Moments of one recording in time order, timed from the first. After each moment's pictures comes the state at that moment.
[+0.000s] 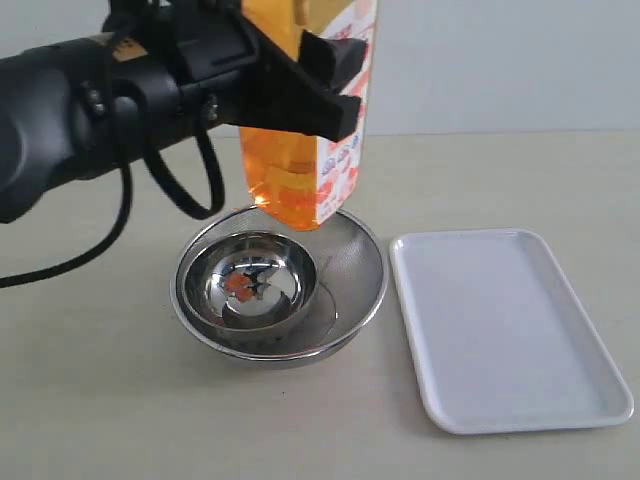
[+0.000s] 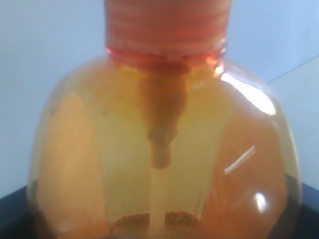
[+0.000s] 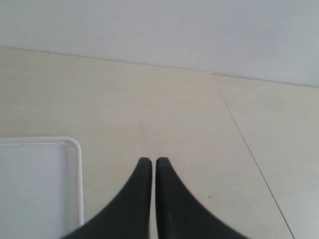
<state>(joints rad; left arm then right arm) -0.82 1.44 -0.91 -0.58 -0.38 0.63 0.78 0.82 -0.63 -1.18 1.06 1.20</state>
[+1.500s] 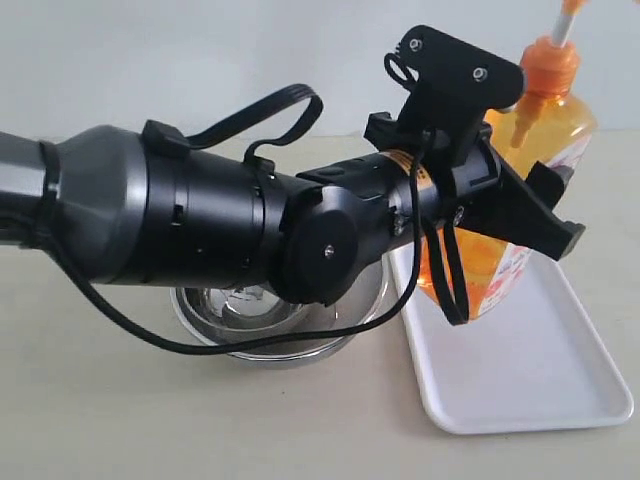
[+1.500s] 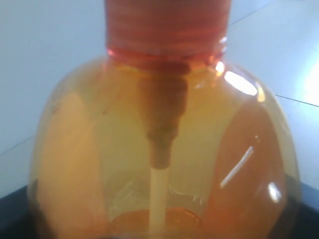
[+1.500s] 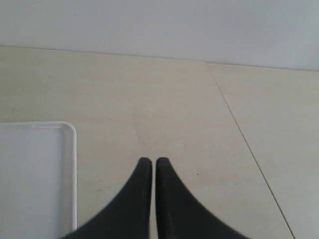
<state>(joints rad) -0.98 1.90 -1.22 -0.36 -0.39 0.35 0.78 0.50 -0.63 -1.00 1.16 0.93</state>
